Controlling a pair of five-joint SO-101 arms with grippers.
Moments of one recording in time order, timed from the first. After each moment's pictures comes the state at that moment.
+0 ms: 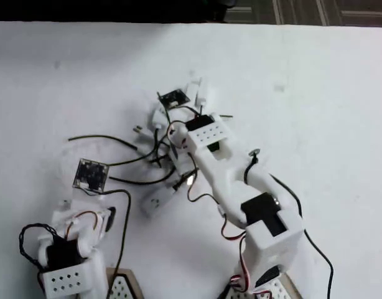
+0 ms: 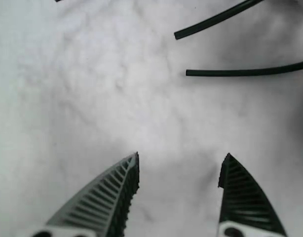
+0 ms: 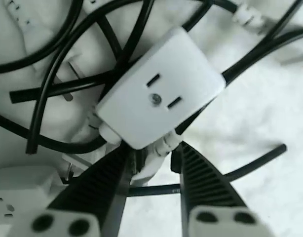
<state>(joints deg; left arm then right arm) -19.7 -103.2 97.2 73.0 -25.9 -28.0 15.2 14.1 63.2 4.4</state>
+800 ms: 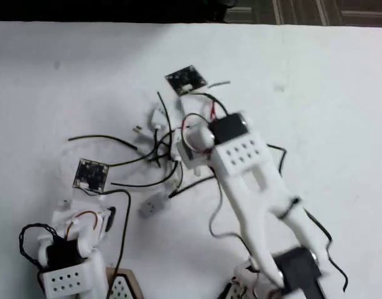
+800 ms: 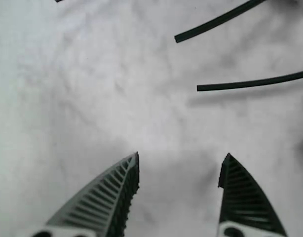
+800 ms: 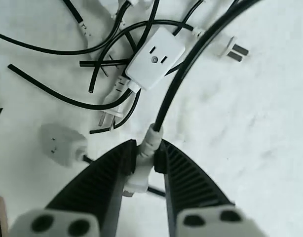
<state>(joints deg) -19.7 -103.2 97.2 73.0 -25.9 -27.9 -17.9 13.4 81.5 4.4</state>
